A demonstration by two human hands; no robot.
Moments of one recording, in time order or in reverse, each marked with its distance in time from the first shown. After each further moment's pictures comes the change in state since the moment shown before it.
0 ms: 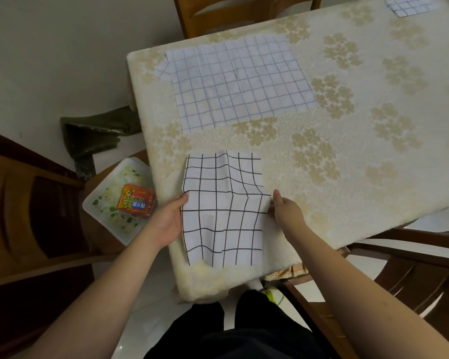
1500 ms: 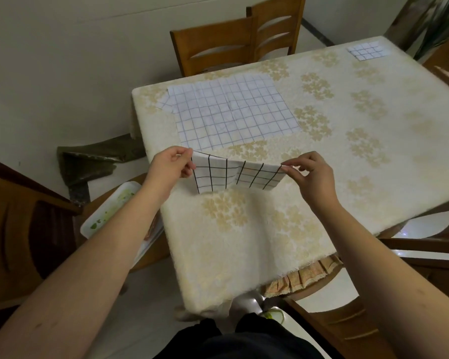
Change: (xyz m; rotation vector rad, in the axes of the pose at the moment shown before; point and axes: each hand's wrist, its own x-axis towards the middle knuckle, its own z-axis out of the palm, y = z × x) left_hand -0.025 0.122 0.062 0.533 0.096 0.611; right_hand -0.032 -0.071 -0.092 -0.051 0.377 -0.825
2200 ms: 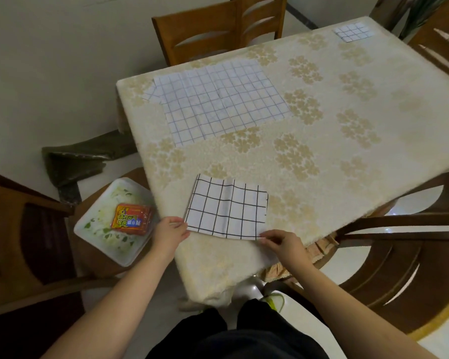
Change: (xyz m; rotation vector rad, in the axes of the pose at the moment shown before) left_hand -0.080 -0.164 -0.001 -0.074 0.131 -0.433; right_hand -0.169 0.052 0.067 0.157 -0.407 0.600
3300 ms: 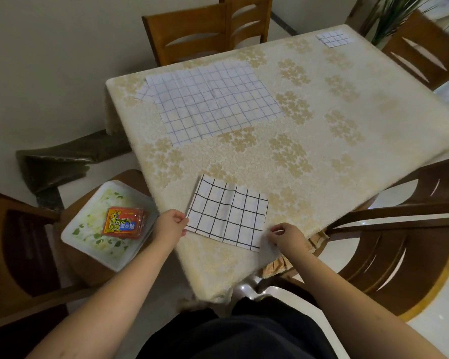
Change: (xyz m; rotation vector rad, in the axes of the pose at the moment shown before) left_hand 0.024 0.011 -0.016 0.420 -0.088 0.121; right_hand 0.012 -0.017 0.010 -0.147 0.160 0.330
